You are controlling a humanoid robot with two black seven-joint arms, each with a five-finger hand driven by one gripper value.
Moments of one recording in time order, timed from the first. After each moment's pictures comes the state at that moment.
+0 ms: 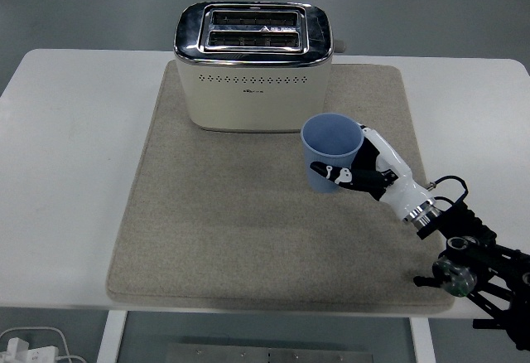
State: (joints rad) left arm -0.17 0.00 -0.09 -0.18 -0.05 -0.09 0.17; right arm 0.58 -0.36 0.39 1.25 -0.56 -0.07 0.61
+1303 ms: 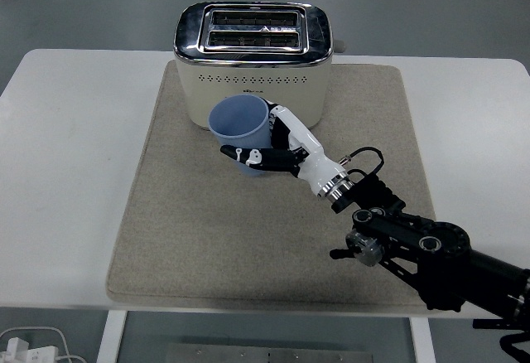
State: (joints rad) left arm -0.17 0.00 -0.09 -0.18 -0.05 -0.09 0.17; right arm 0.77 -0.01 0.29 0.98 -0.54 -0.14 0.61
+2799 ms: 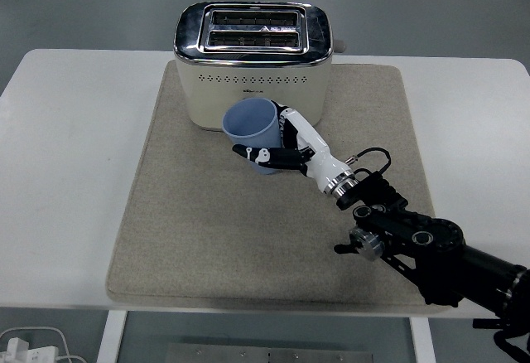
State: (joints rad) left arm -0.17 0.00 -0.09 -0.18 -0.05 -0.09 0.17; right arm 0.77 0.00 0.27 0.85 -0.54 -0.14 0.61
